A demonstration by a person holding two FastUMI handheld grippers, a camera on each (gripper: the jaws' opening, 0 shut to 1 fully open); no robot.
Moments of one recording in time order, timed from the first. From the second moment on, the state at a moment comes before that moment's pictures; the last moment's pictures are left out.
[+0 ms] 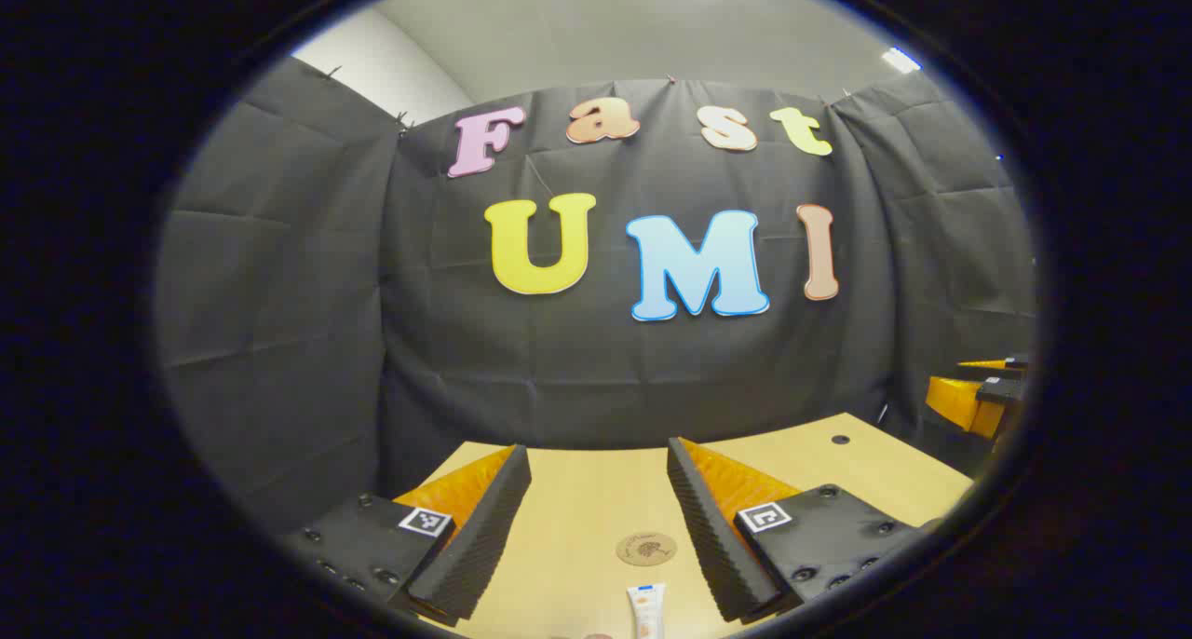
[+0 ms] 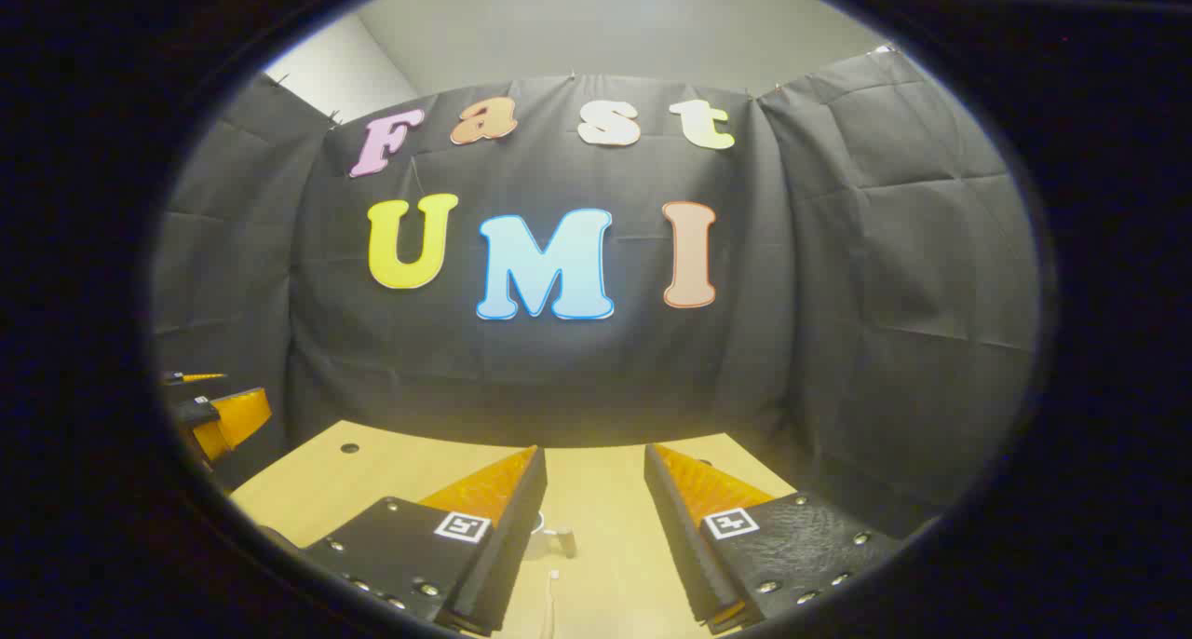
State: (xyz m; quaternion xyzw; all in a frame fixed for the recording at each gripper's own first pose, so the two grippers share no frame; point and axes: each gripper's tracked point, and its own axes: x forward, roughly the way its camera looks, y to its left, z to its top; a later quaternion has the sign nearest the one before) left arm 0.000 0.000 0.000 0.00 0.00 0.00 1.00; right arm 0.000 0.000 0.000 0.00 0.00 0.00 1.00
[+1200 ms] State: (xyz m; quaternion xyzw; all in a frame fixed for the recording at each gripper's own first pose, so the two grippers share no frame) left arm 0.004 -0.025 -0.004 0.00 0.00 0.00 1.00; right arm 0.005 0.004 -0.003 0.00 0.01 0.02 1.00
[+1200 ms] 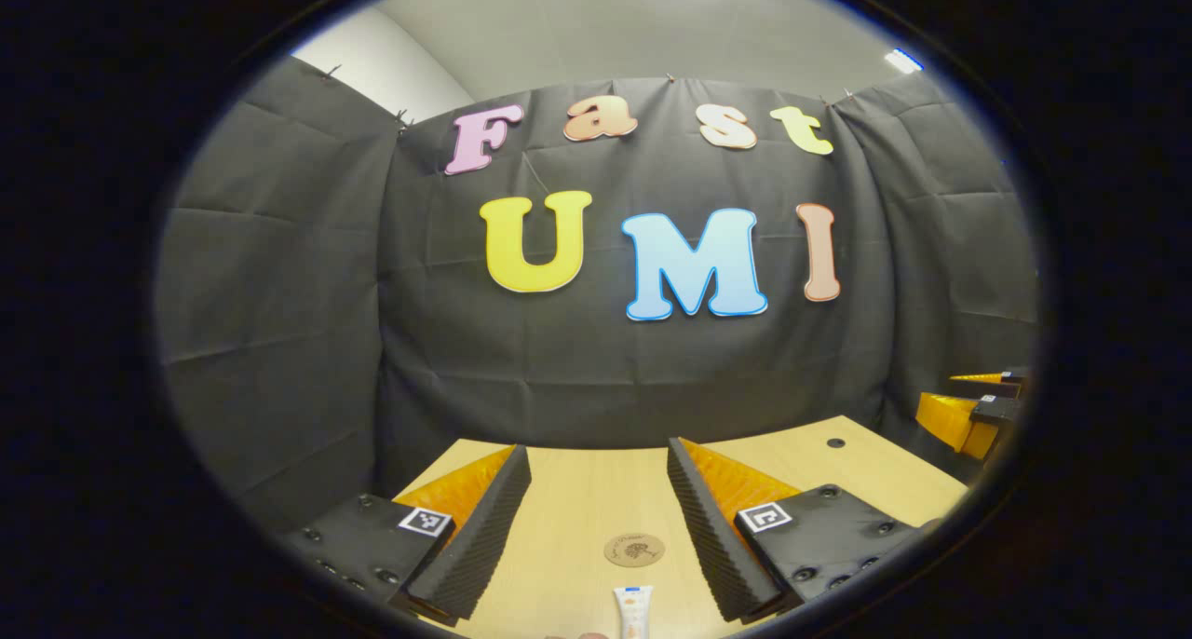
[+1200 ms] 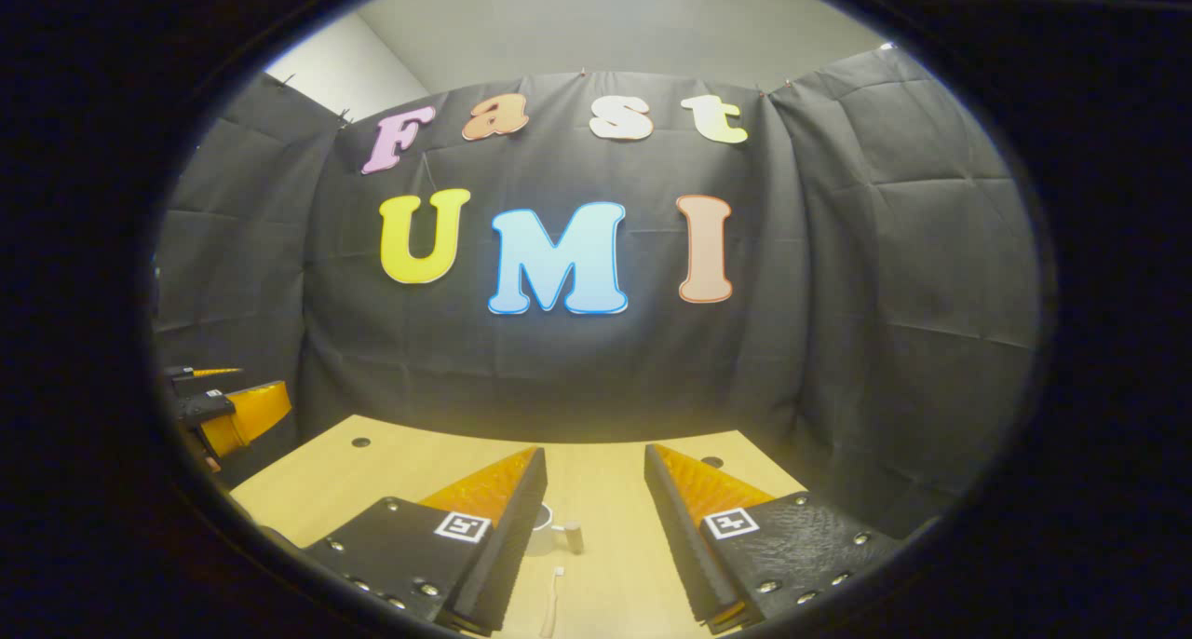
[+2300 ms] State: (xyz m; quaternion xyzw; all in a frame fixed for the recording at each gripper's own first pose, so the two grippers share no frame) left arm 0.000 -0.029 -0.021 0.01 0.03 0.01 1.00; right arm 0.004 0.005 -0.019 -0.01 0.04 0.02 1.00
